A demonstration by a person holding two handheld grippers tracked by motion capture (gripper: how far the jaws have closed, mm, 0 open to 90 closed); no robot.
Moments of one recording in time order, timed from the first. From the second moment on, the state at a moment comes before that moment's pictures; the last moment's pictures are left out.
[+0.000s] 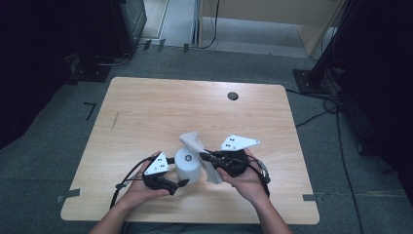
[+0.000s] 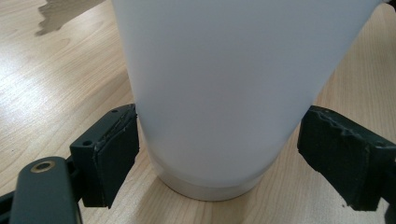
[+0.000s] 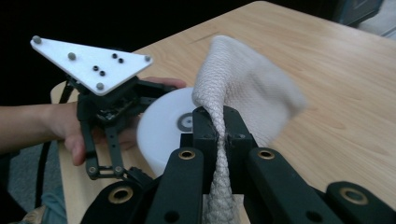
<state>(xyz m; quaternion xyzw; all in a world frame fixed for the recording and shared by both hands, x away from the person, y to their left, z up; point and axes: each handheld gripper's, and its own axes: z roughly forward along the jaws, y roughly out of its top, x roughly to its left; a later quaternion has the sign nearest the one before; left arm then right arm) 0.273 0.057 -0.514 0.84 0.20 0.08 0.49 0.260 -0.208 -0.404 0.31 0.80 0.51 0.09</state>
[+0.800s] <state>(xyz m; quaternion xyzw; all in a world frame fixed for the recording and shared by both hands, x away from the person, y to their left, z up) 0.272 0.055 -0.514 0.84 0.20 0.09 0.50 0.264 -0.156 -0.412 0.27 0.82 0.50 0.04</state>
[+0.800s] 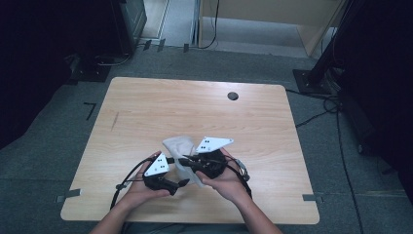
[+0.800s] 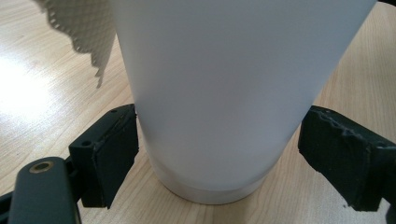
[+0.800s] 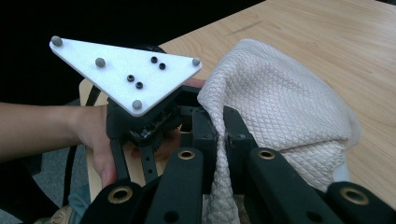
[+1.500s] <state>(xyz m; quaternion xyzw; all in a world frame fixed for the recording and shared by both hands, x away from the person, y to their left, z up) 0.271 0.056 -0.514 0.84 0.20 0.09 0.50 0.277 -0.167 -0.412 0.31 0.81 0.49 0.06</state>
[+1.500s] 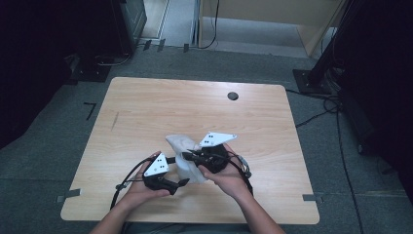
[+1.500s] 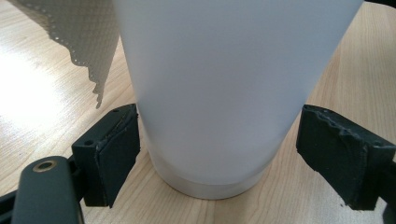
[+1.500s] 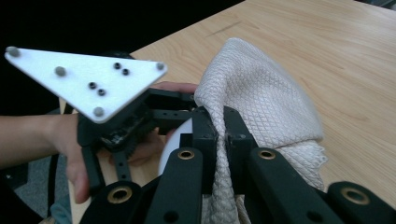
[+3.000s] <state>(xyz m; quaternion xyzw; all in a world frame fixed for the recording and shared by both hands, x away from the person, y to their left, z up) 0.273 0.056 -0.514 0.84 0.20 0.09 0.50 0.281 -0.182 -0.415 0.34 0.79 0.50 0.07</state>
